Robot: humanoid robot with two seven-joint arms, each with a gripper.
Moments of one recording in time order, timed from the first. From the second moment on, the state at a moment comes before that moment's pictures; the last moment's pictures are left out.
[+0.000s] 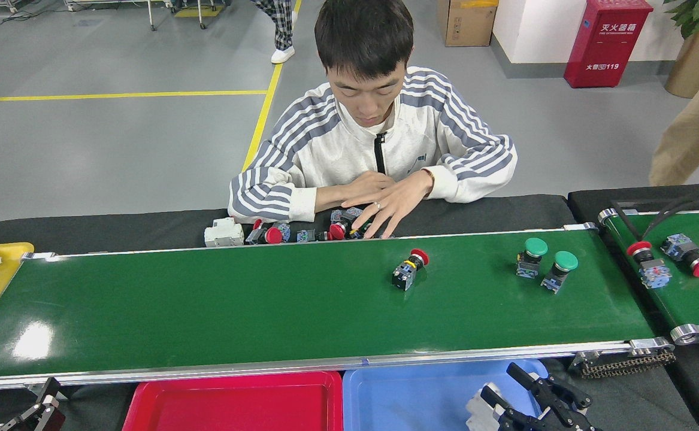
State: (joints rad) left arm 0.41 0.42 0.32 -1.70 -1.06 -0.24 0.04; right arm 0.24 -0.04 -0.16 -1.74 1.14 -0.65 0.15
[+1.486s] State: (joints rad) left arm -0.56 0.06 -0.54 -0.97 -1.31 -0.07 -0.16; right arm -0.42 0.02 0.16 -1.08 1.31 -0.02 0.16
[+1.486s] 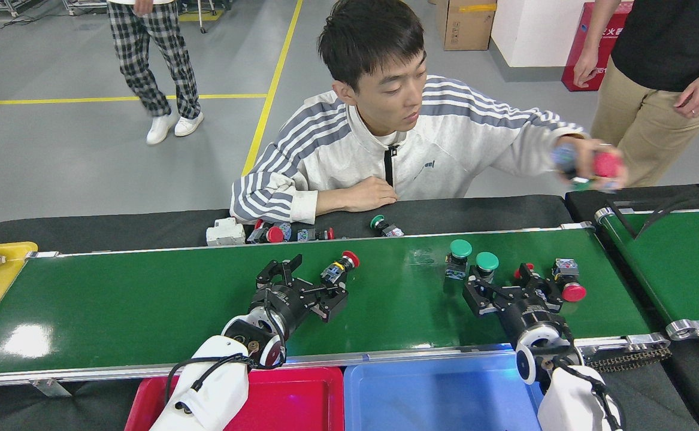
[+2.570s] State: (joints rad) left arm 0.05 0.31 -0.13 -1.54 -1.31 -0.76 -0.09; right arm -0.52 0.06 0.35 -0.92 1.30 0.09 0.12
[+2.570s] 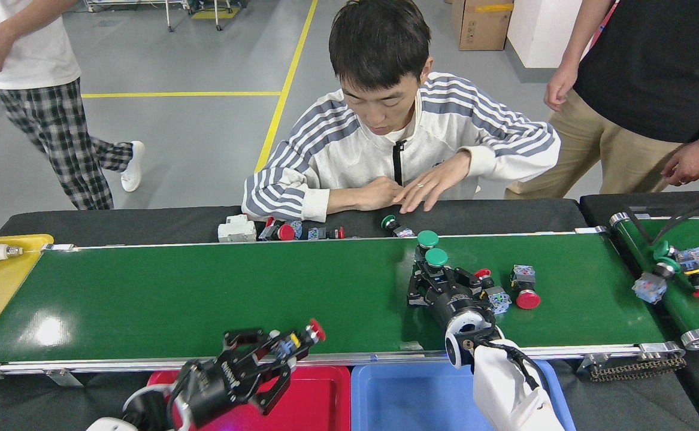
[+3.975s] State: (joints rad) left arm 0.17 0.26 0.29 -1.54 -1.28 -0.20 -0.10; right arm 0.15 0.04 0.00 -1.62 1.39 -0.04 -0.05
